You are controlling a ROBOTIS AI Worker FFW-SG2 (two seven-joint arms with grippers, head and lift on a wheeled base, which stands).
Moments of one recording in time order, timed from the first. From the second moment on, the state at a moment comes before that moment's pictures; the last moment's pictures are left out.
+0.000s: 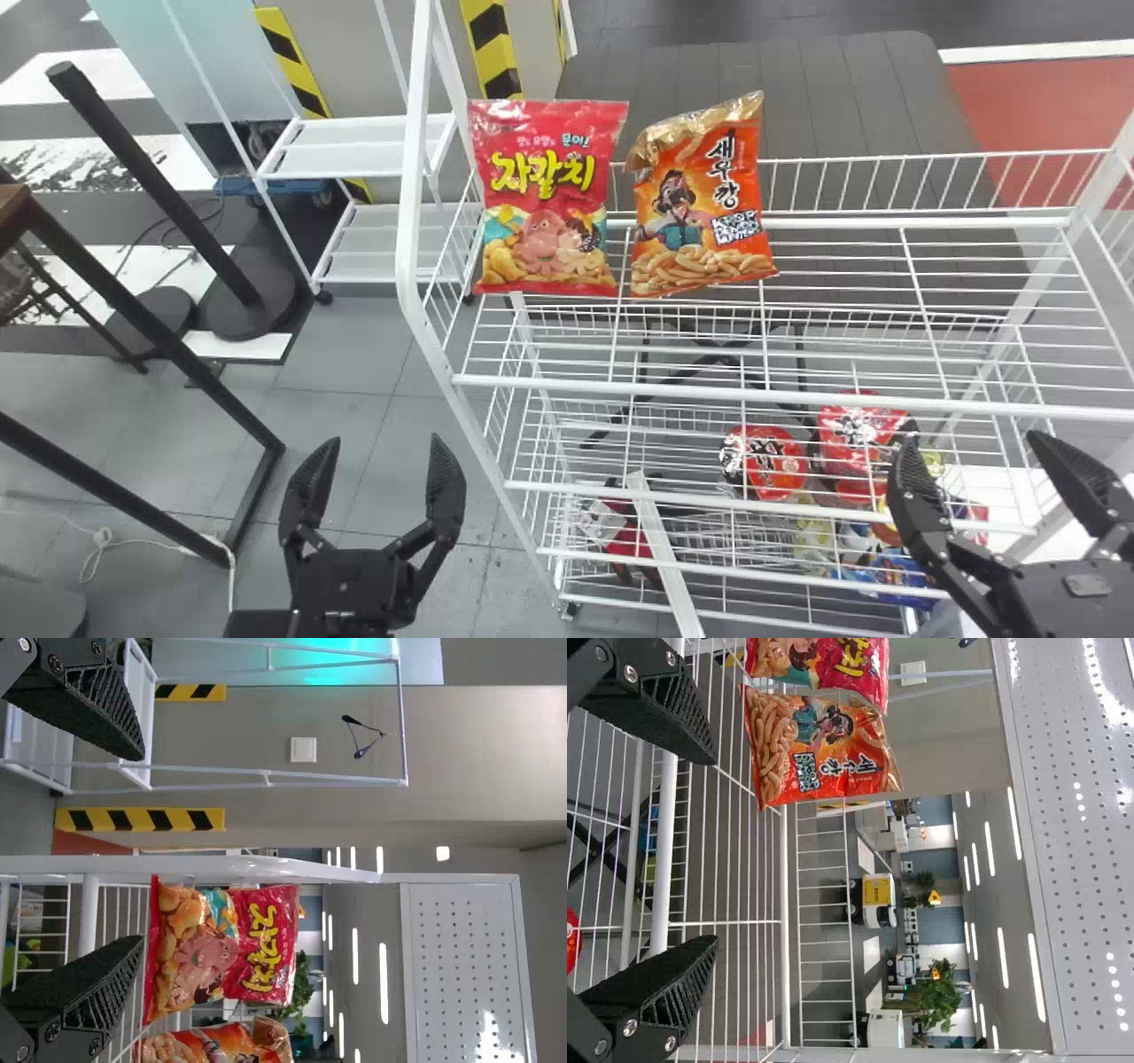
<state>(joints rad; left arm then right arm) 0.62 0.15 0.01 -1.60 0.12 -0.68 0.12 0.69 -0.01 0.04 -1.94 -0.06 -0.24 0.16</state>
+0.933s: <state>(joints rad) 0.63 0.16 0.00 -1.60 0.11 -0.67 0.12 0.70 -0.01 0.05 -1.95 -0.03 -0.24 0.14</state>
